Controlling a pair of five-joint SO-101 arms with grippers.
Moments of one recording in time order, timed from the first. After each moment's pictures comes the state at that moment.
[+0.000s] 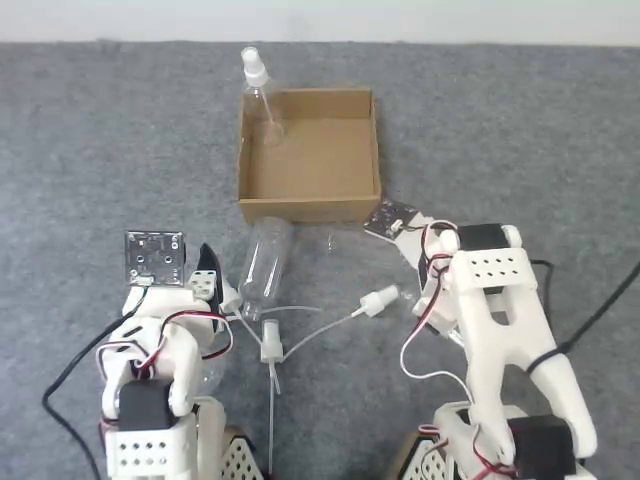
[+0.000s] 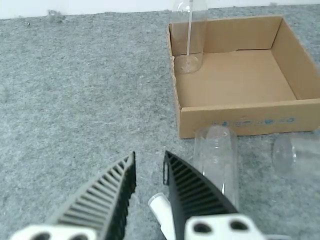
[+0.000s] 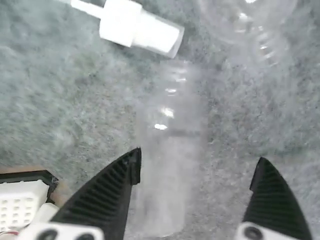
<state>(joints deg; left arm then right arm) -8.4 -93.9 81.5 59.2 1.6 -9.8 -21.0 42.0 78.6 44.5</state>
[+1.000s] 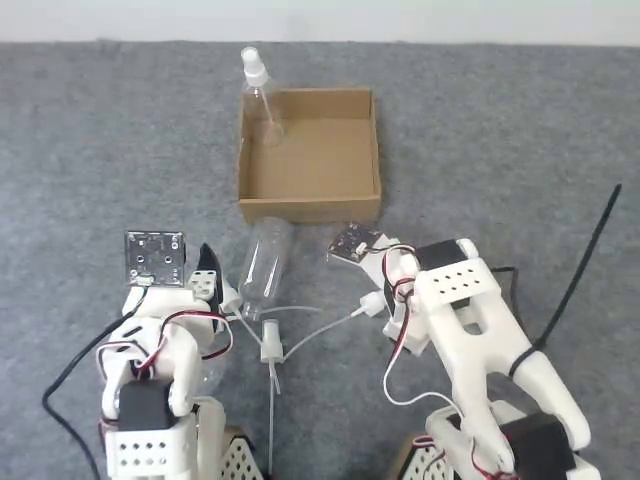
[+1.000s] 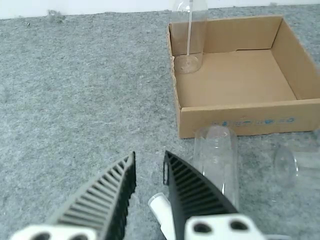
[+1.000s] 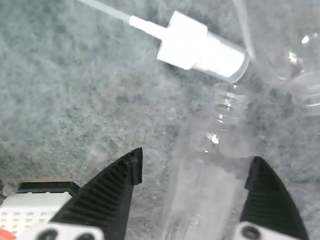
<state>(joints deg) -8.4 -93.9 81.5 59.2 1.6 -21.1 -21.0 47.6 75.3 35.9</state>
